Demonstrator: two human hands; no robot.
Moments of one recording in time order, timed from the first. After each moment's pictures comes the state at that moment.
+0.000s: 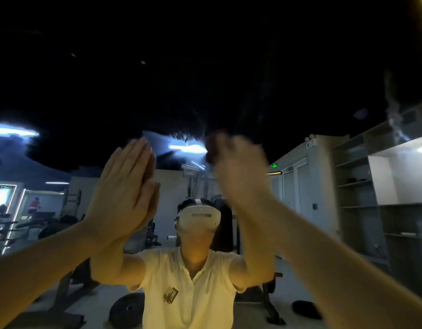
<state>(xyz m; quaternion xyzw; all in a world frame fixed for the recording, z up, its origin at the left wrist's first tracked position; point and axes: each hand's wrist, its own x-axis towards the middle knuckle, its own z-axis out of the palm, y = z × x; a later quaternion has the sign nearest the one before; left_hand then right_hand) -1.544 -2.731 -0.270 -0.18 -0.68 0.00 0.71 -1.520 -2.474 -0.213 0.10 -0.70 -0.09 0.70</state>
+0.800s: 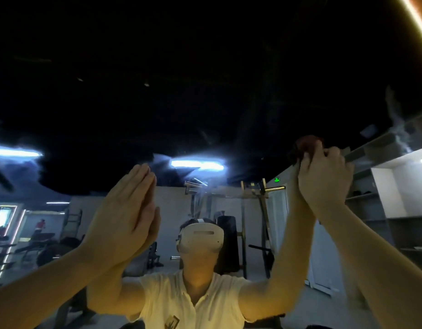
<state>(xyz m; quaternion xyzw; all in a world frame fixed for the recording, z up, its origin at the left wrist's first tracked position) -1.543 -2.760 -0.269 -0.21 -0.69 -0.03 0.69 -1.542 -2.365 -0.172 -0.12 -0.64 0.11 0.75</state>
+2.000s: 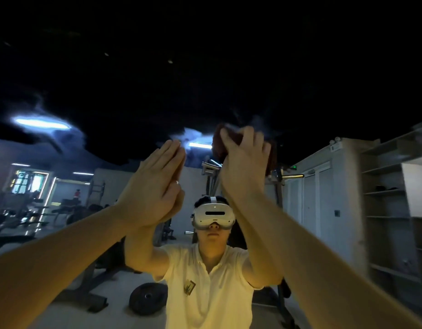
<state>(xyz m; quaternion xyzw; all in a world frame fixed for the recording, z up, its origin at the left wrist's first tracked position) -1.532 -2.771 -0.269 -0.22 -0.74 -0.02 0.63 -1.541 -2.557 -0.211 0.13 -0.69 0.03 0.71</state>
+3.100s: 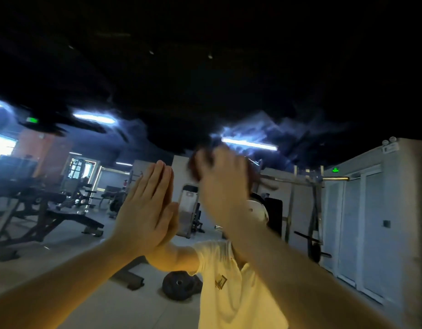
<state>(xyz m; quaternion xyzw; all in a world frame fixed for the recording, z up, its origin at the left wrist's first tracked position) -1.530 -2.866 -0.367 -0.06 -0.78 -0.02 0.62 -1.533 -2.676 -0.277 0.26 -0.68 -0.03 0.69</state>
